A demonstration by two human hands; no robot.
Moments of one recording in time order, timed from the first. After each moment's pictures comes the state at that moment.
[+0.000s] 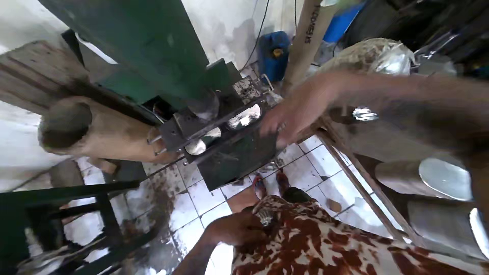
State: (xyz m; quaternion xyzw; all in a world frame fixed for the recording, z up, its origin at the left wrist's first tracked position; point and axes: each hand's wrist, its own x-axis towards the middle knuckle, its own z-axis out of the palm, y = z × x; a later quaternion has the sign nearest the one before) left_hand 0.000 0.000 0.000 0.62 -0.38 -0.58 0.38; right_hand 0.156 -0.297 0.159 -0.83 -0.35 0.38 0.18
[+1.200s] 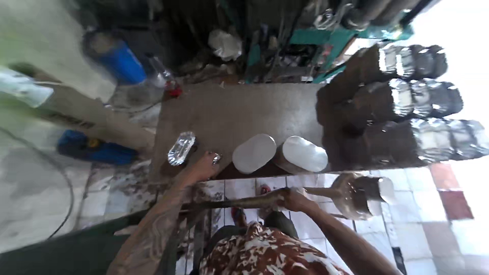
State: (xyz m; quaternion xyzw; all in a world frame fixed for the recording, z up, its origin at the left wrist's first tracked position) left_hand 0.073 -0.540 -0.101 0.67 -0.64 -0.38 -0.01; right_hand -0.325 -0.488 -0.153 -0.72 0.46 0.12 0.51
